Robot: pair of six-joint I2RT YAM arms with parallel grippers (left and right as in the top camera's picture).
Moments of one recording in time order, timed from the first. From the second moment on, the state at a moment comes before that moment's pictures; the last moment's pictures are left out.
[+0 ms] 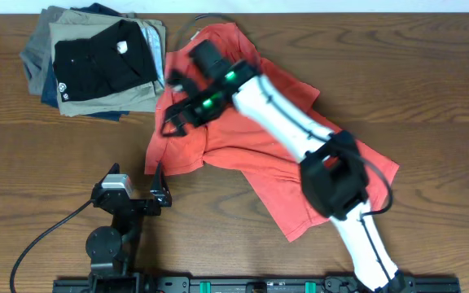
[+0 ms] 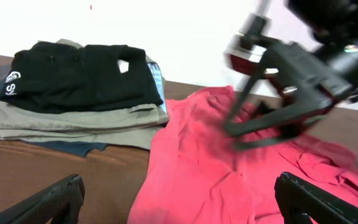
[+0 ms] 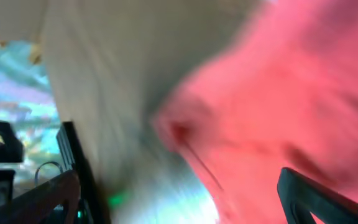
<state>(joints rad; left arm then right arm) 0.03 0.01 0.02 -0.10 0.12 -0.20 0.63 2.37 2.13 -0.95 -0.73 0.13</state>
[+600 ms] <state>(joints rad) 0.03 0.01 0.02 -0.10 0.12 -0.20 0.33 2.30 2.13 -1.55 -0.59 0.20</state>
